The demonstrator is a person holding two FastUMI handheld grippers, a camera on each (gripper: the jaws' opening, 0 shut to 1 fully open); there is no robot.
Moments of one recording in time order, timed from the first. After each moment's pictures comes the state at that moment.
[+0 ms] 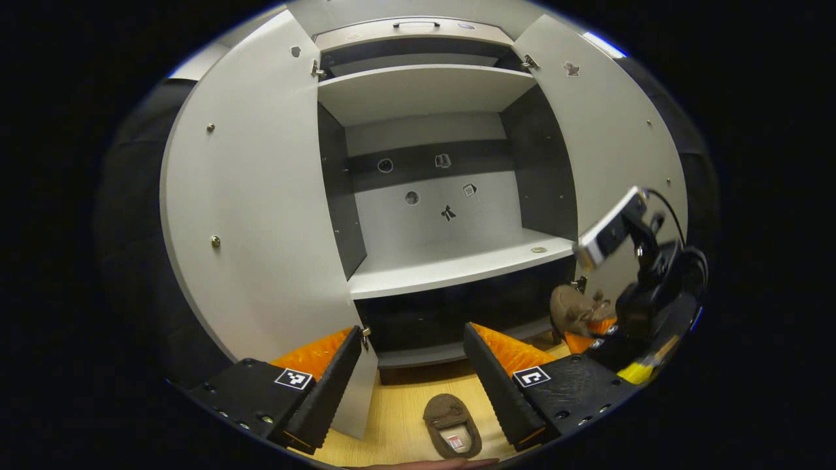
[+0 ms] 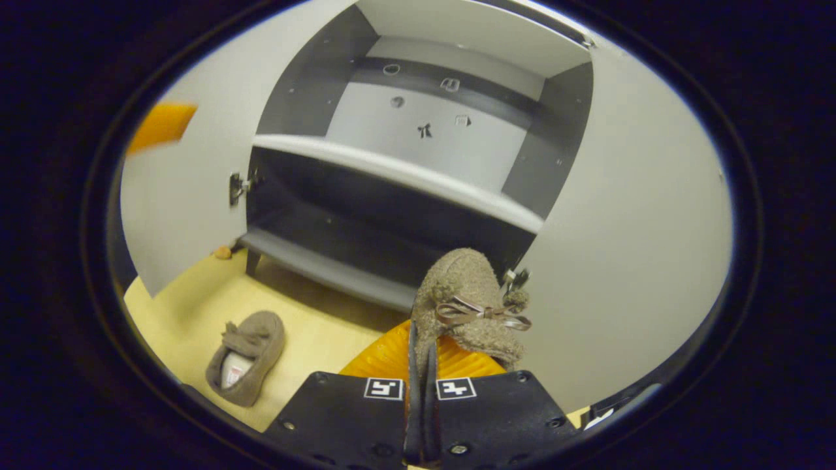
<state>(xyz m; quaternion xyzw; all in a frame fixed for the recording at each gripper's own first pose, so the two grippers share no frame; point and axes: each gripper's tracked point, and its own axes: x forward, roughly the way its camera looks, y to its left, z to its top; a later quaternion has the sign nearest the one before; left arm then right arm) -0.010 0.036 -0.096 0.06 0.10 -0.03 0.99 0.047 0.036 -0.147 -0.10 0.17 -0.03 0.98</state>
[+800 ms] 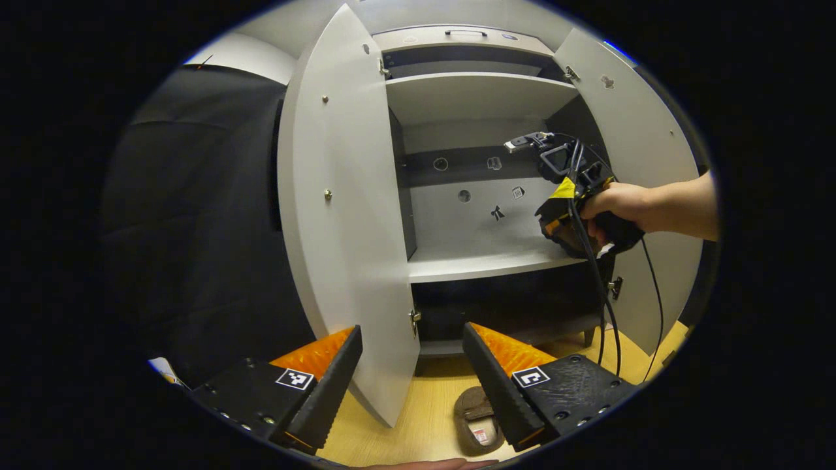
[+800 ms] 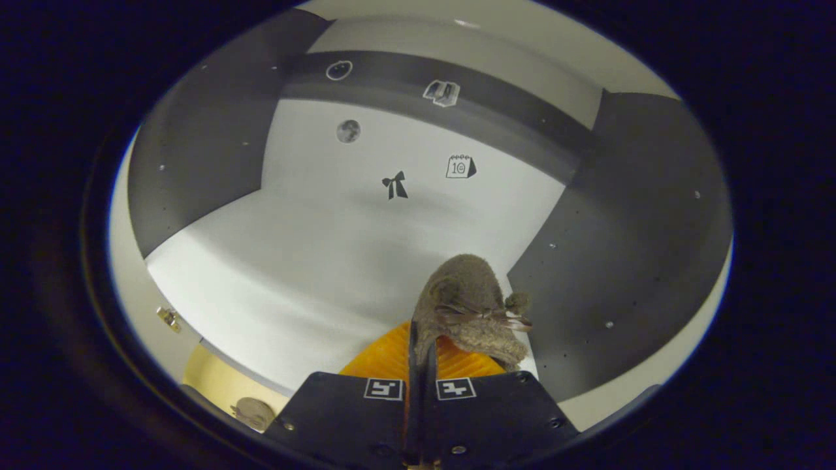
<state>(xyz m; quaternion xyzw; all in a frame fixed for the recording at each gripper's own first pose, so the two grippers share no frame) -0.045 0.103 -0.119 0.03 0.09 0.07 0.99 0.290 0.023 -0.035 -0.12 0.24 -0.03 0.96</state>
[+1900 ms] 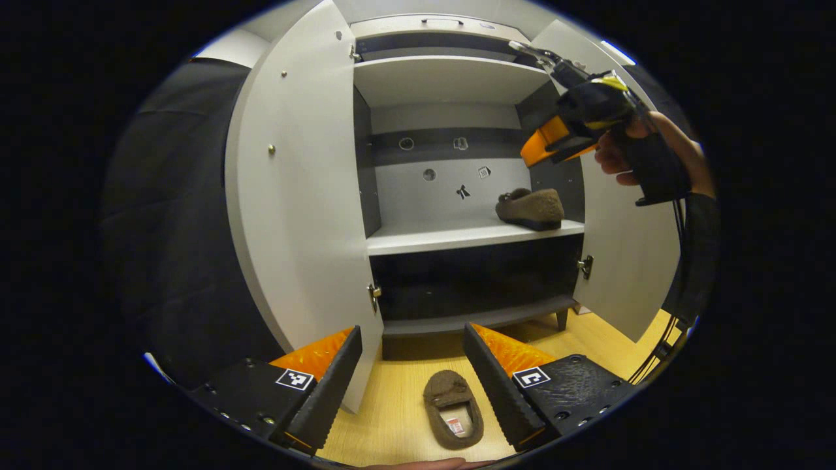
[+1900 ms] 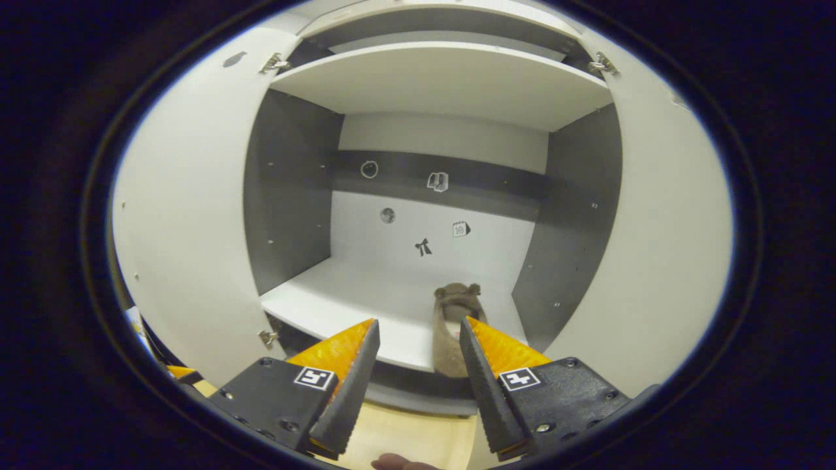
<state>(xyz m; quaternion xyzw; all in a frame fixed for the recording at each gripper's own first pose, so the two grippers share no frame) -0.049 0.048 -0.179 0.03 0.14 -0.01 0.99 0.096 0.050 0.031 -0.01 0.12 0.09 0.99</state>
